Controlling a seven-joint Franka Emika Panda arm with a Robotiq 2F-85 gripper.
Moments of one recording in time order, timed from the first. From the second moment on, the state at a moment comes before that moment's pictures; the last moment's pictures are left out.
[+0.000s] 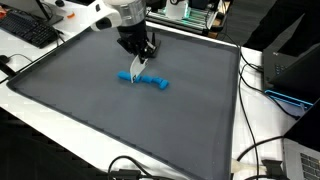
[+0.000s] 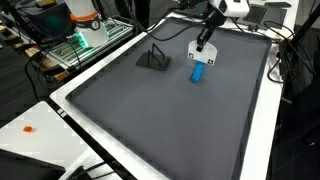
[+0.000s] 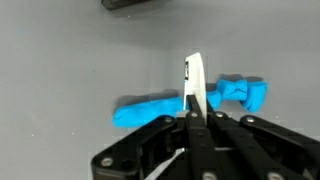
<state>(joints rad) 0.13 0.51 0.03 -1.71 -0.03 2.04 0.13</state>
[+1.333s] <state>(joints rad) 0.11 0.58 0.01 -1.64 -0.09 2.04 0.11</state>
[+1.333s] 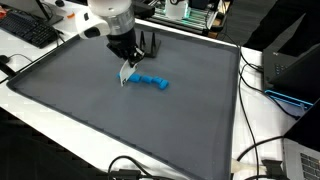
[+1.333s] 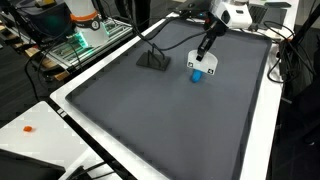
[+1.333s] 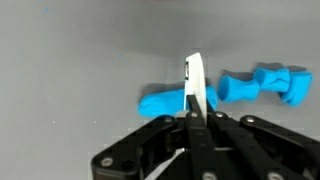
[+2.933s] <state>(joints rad) 0.07 0.61 0.03 -1.64 -0.01 2.01 -0.02</state>
